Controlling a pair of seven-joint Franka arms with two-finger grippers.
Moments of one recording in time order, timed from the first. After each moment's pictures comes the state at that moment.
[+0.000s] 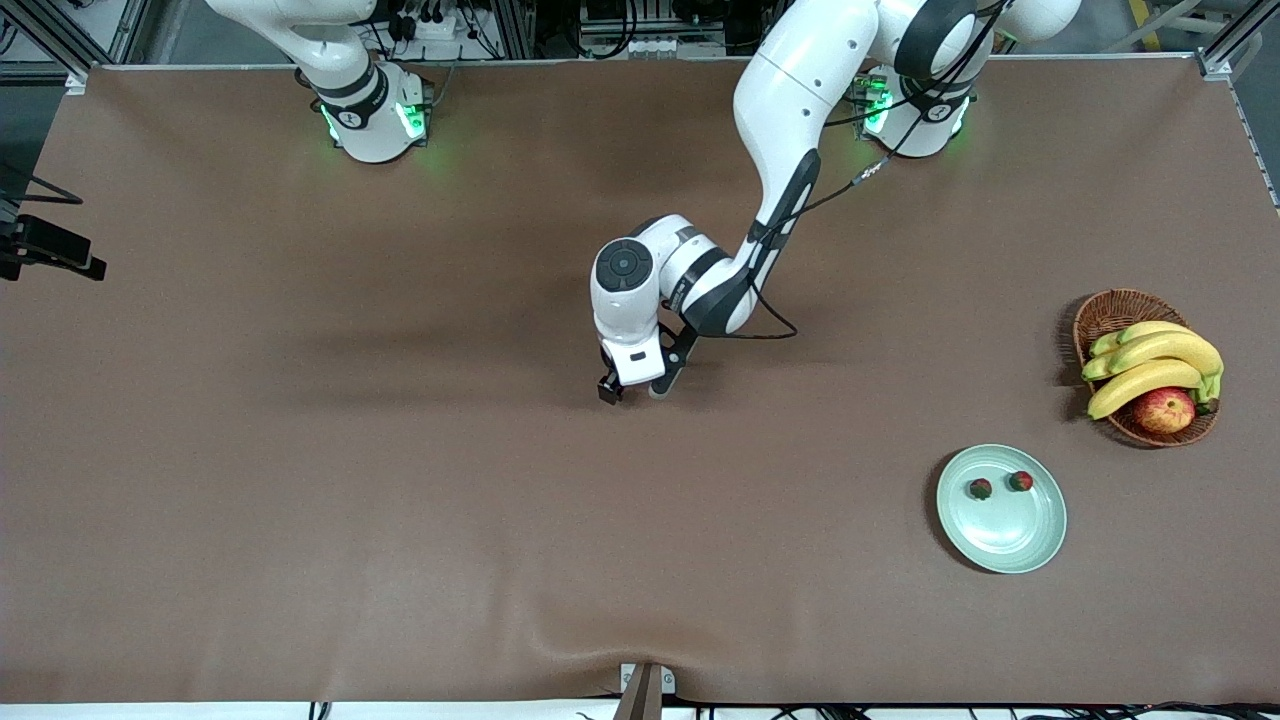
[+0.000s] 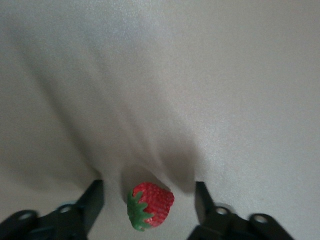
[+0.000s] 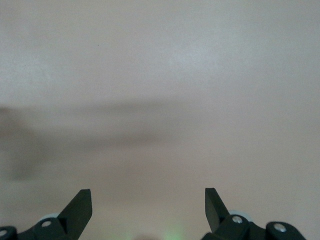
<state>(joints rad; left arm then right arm) -0.91 0.93 0.07 -1.35 -0.04 2.35 -1.90 -0.04 0.06 -0.13 -1.51 0.02 1.47 -0.12</state>
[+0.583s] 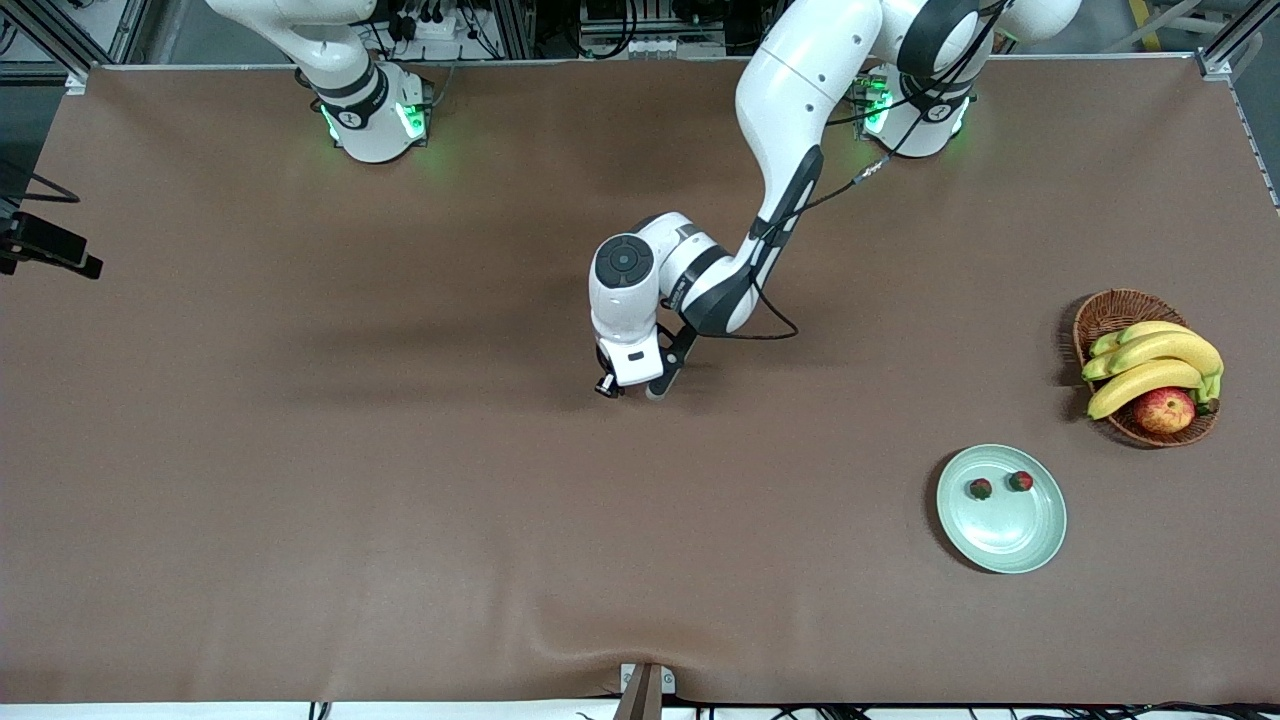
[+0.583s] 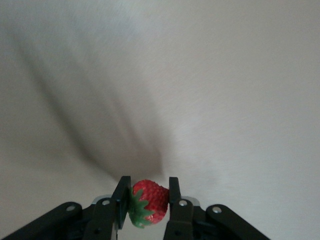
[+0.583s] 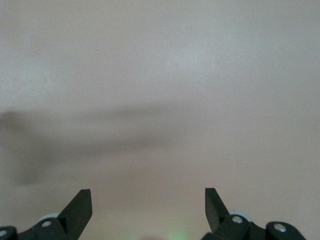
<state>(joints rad) -0.88 0.89 0.08 -1.32 -0.04 2.35 -1.91 -0.04 0.03 -0.13 -1.51 0.02 1.45 -0.09</state>
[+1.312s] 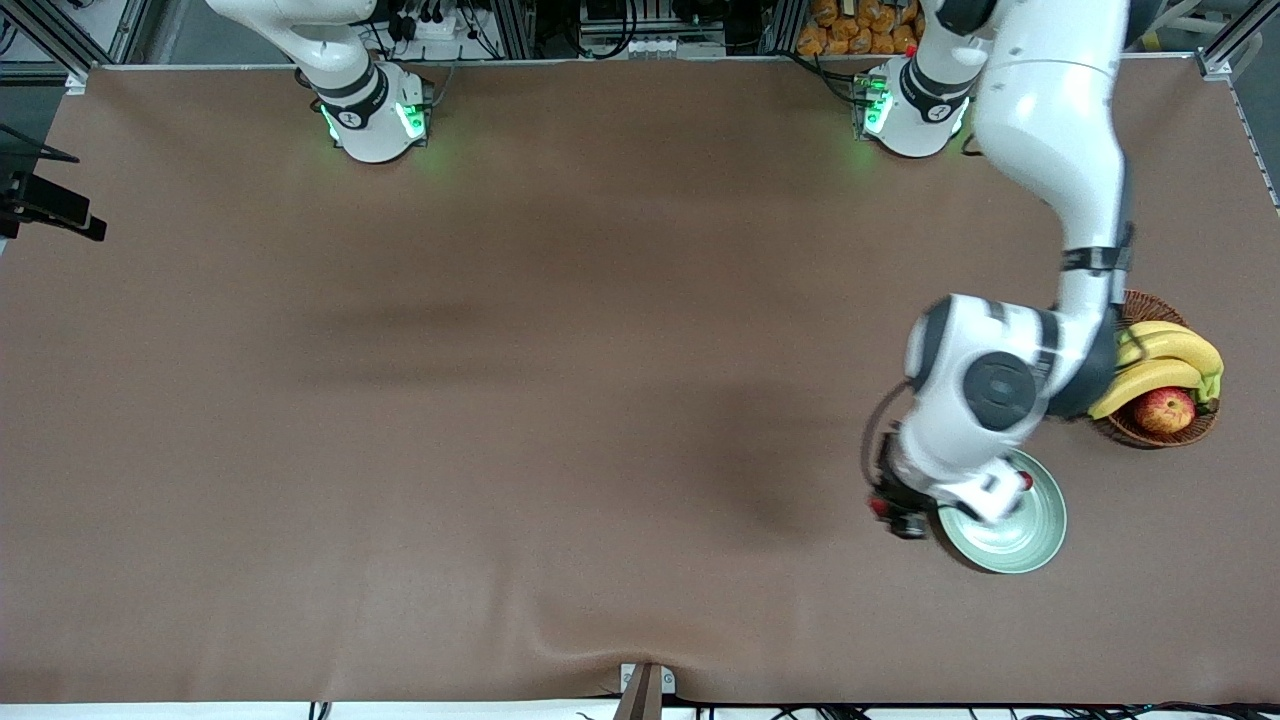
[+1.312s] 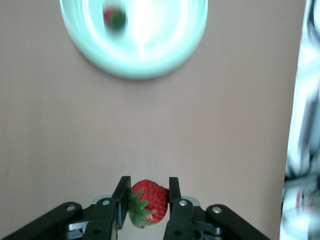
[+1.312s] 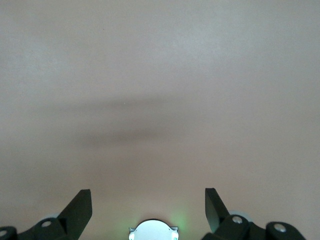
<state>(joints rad) -0.29 0.71 0.11 -1.34 0.01 2.16 -1.86 -0.04 0.02 -0.10 -1.47 0.02 1.36 -0.08</state>
